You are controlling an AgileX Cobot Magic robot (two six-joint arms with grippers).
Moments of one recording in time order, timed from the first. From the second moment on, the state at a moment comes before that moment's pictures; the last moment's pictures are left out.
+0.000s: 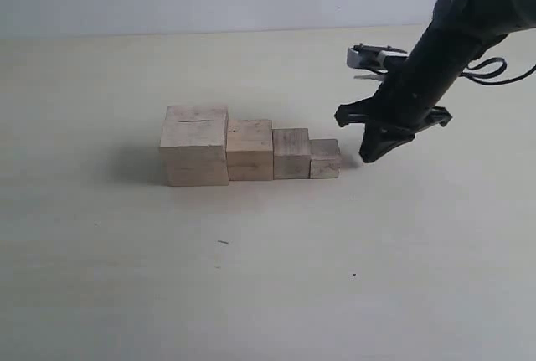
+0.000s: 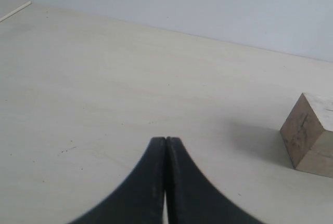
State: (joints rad) left arm 0.07 0.00 0.00 -0.13 0.37 -0.03; right arm 0.34 2.12 -1.37 0.41 0.89 -0.34
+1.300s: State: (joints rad) left arm 0.07 0.00 0.00 -0.13 0.37 -0.03; right arm 0.34 0.95 -0.70 0.33 0.41 -0.20
